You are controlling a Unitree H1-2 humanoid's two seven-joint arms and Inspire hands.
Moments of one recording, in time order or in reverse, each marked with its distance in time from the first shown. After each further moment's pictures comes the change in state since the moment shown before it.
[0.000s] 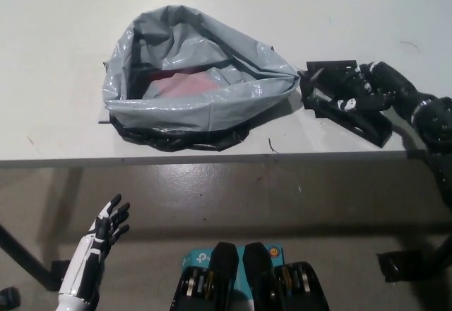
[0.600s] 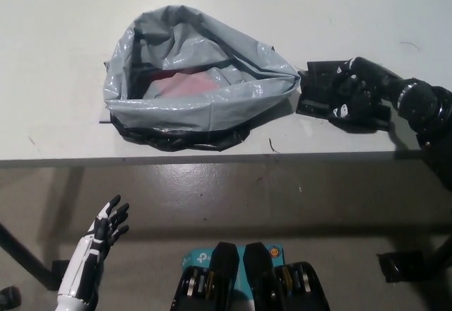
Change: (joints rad) left_arm 0.002 0.002 0.002 -0.005 -0.007 0.002 0.000; right_arm -0.078 -0.088 0.385 -0.063 -0.173 -0.024 0.000
